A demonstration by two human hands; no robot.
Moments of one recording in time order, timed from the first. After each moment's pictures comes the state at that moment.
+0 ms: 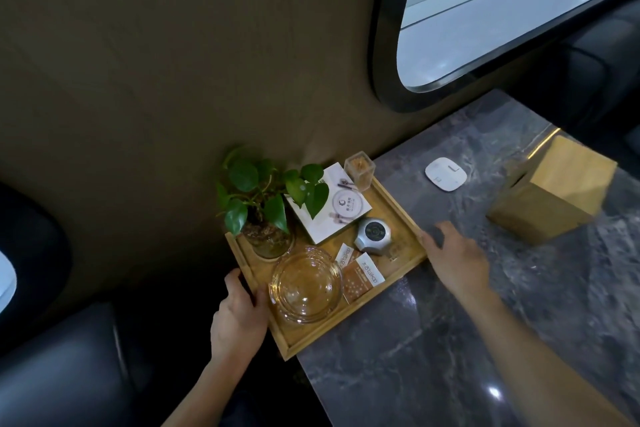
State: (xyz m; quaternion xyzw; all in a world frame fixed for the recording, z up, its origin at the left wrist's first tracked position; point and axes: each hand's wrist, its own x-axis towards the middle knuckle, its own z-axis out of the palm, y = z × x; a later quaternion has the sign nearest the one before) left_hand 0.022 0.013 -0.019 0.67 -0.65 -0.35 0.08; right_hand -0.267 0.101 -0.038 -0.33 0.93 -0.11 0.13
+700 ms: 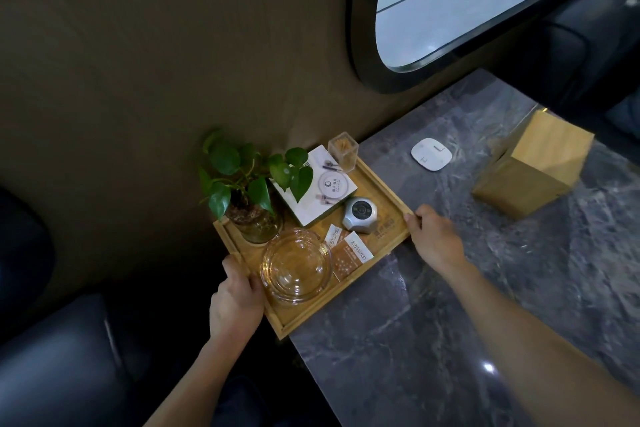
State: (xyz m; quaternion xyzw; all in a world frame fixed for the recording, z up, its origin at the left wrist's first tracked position) left_hand 0.015 0.013 -0.026 0.65 -0.68 -0.32 0.05; right_hand -0.265 0.097 -0.044 -0.32 0.90 -0.18 0.22
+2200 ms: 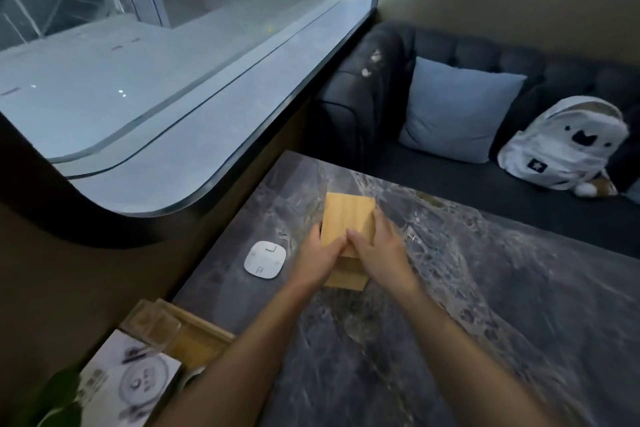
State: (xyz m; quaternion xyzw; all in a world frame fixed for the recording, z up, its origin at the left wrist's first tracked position) left_hand -0.367 0.048 0.025 0.25 -0.75 -0.62 0.02; right_hand -0.411 0.153 0.036 -0.10 0.91 -0.39 0.10
